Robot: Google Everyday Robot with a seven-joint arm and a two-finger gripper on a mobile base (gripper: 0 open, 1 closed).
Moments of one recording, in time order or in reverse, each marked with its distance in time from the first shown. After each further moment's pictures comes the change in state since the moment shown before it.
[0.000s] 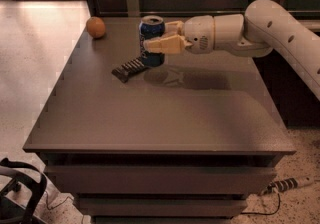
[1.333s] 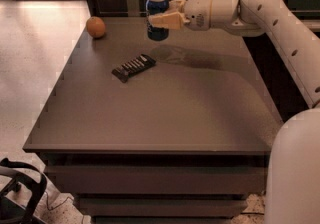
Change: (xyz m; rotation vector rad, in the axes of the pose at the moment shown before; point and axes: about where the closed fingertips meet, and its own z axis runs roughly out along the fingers) arm -0.021 -0.105 -0.003 0.158 -0.001 -0.072
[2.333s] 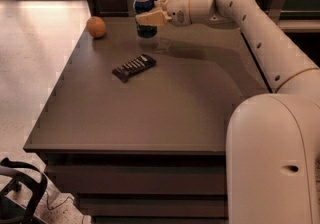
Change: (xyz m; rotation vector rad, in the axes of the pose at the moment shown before) arm 0.018 -0.042 0.059 0.032 0.071 -0.002
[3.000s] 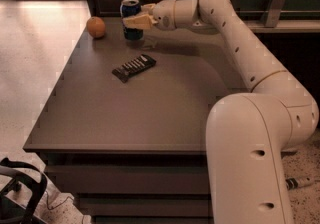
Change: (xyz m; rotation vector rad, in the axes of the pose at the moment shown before) arm 0.008 -0.003 0.049 -0.055 -0.060 0.030
